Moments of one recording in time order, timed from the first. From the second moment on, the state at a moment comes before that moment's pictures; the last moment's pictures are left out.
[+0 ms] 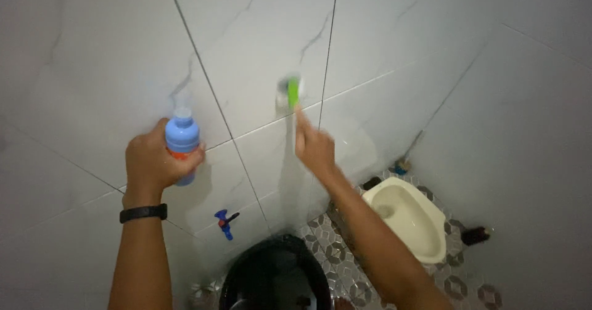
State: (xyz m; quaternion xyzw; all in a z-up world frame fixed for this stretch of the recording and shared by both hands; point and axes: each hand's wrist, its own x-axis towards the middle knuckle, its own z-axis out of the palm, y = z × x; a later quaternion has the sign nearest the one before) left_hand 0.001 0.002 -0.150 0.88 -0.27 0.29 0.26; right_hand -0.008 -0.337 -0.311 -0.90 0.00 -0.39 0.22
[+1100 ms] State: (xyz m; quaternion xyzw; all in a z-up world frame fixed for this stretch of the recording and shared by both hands) left_hand 0.018 -0.062 -0.151 0.80 -0.24 0.36 0.41; right_hand -0.026 -0.416 -0.414 -0.91 -0.03 -0.24 0.34
